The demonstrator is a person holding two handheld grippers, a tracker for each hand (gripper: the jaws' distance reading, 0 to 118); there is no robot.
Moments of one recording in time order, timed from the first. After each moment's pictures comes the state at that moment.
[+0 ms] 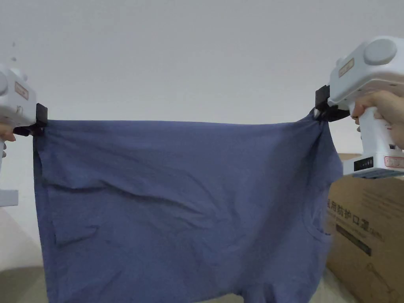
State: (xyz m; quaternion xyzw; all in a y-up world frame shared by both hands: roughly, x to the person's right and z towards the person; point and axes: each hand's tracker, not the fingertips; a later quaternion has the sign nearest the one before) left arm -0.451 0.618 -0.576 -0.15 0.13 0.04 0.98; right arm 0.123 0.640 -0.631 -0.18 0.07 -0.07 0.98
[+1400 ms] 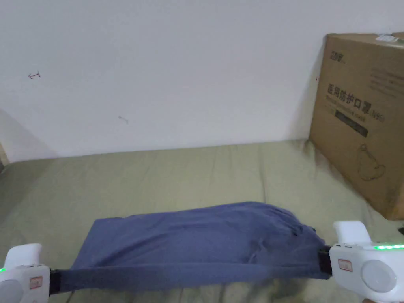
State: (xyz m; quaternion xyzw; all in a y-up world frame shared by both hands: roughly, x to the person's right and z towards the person) left arm -0.452 0.156 -0.438 -0.40 0.12 0.06 0.91; right arm 0.135 0.165 -0.477 -0.38 0.04 -0.01 0.92
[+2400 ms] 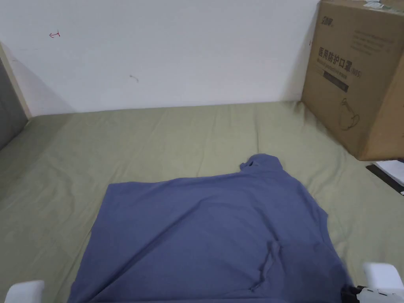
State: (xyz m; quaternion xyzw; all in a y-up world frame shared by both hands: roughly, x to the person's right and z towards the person) left arm -0.412 0.111 -0.173 -0.46 0.12 0.05 0.88; right arm 0.170 0.104 -0.231 -0.44 0.03 -0.02 0.90
